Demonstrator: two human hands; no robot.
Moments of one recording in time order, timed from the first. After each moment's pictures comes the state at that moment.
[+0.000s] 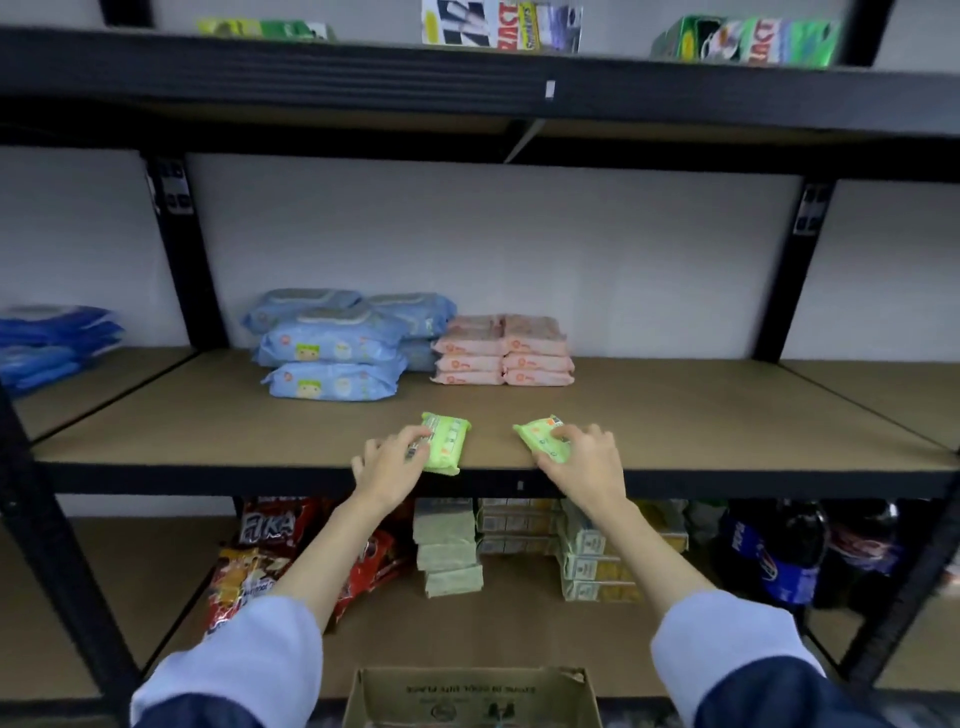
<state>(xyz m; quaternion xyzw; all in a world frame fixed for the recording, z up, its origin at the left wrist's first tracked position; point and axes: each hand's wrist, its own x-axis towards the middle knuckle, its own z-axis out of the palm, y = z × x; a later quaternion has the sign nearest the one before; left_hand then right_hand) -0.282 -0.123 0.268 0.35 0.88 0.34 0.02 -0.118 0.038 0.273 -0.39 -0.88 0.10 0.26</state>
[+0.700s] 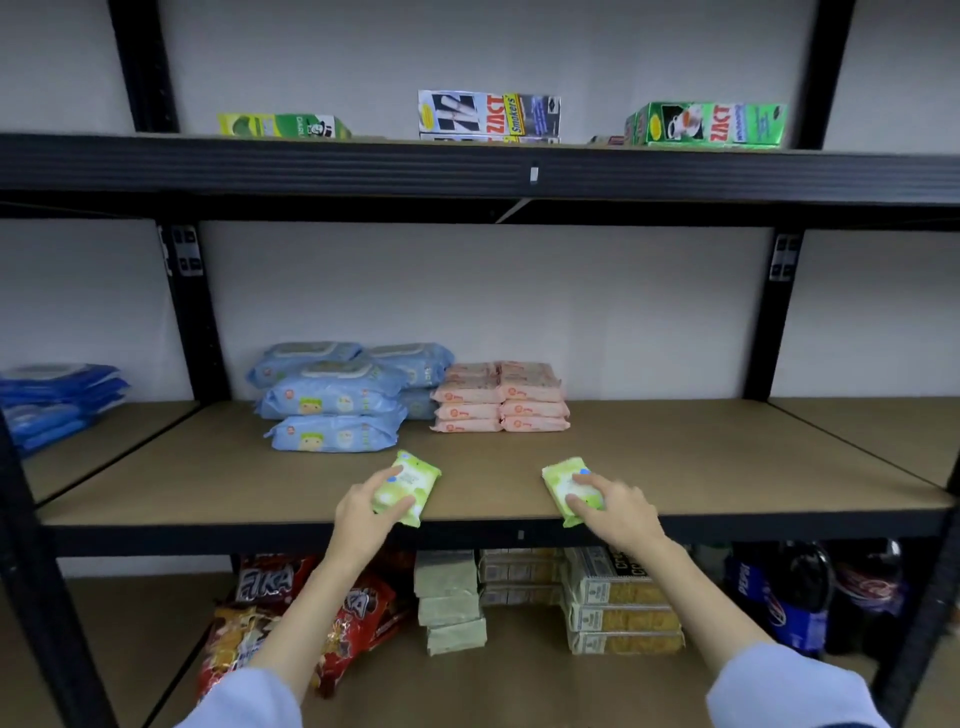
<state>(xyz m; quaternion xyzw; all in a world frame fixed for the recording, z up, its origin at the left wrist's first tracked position) -0.308 -0.147 0.264 0.36 0.80 0.49 0.01 -0.085 0.058 0.290 -0.40 -0.89 0.16 0.16</state>
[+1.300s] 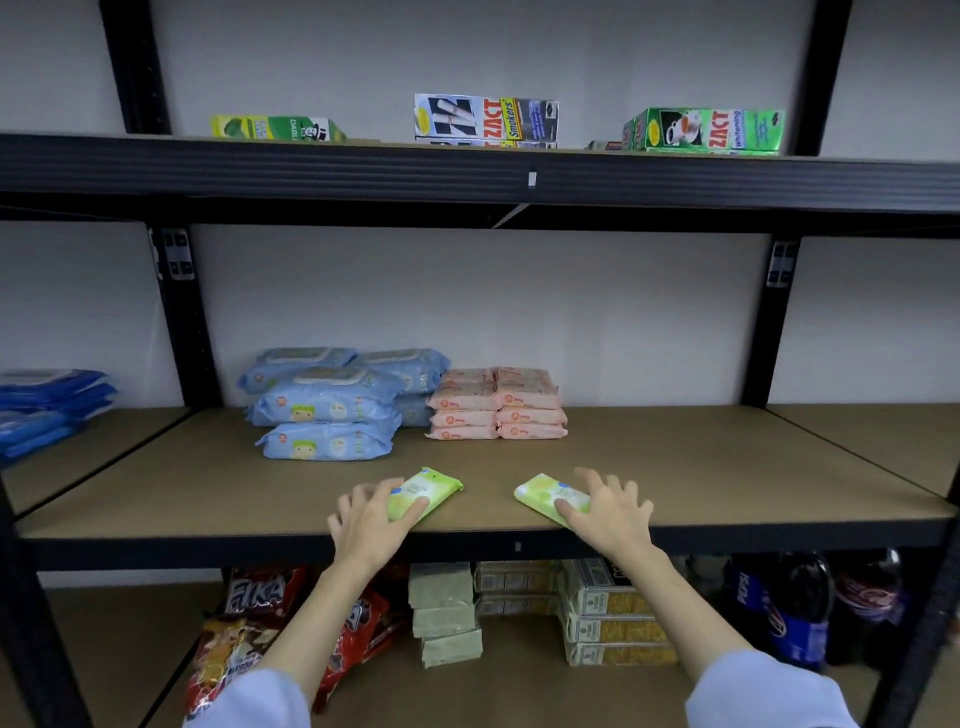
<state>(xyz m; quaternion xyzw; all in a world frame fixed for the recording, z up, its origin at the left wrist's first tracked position) -0.298 -0.129 0.270 0.31 0.89 0.32 -0.03 -0.102 0.053 0.294 -0.44 -0.88 0.11 0.18</state>
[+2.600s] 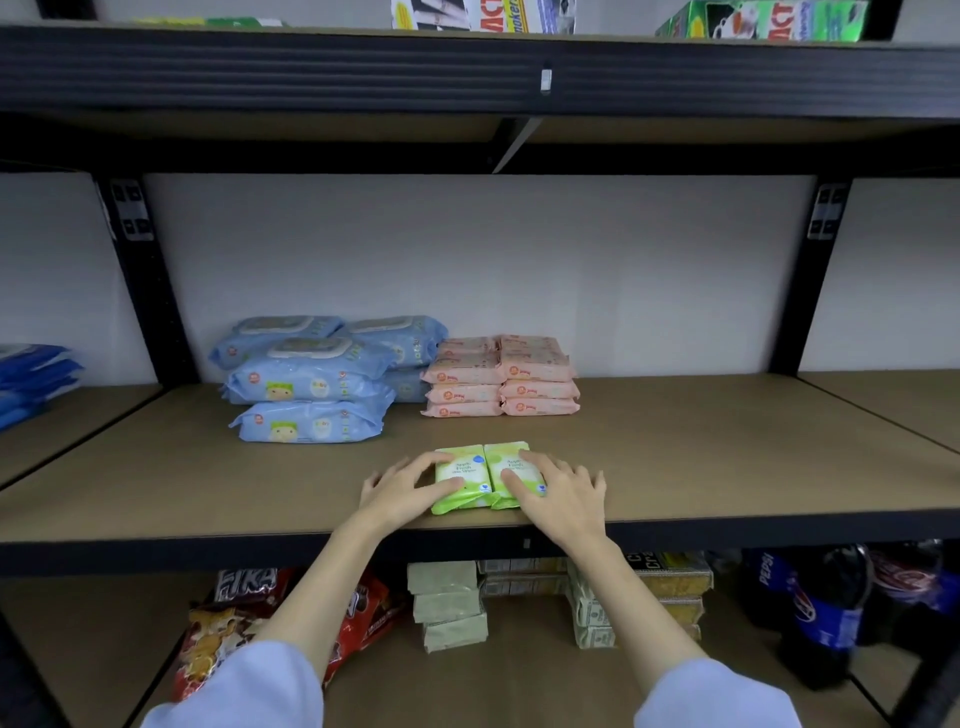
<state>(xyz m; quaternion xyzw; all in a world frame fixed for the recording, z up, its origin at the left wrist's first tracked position) -0.323 -0.076 0.277 0.42 0.85 0.28 0.12 -0.172 0.055 0.264 -0.38 -0.89 0.16 0.21</state>
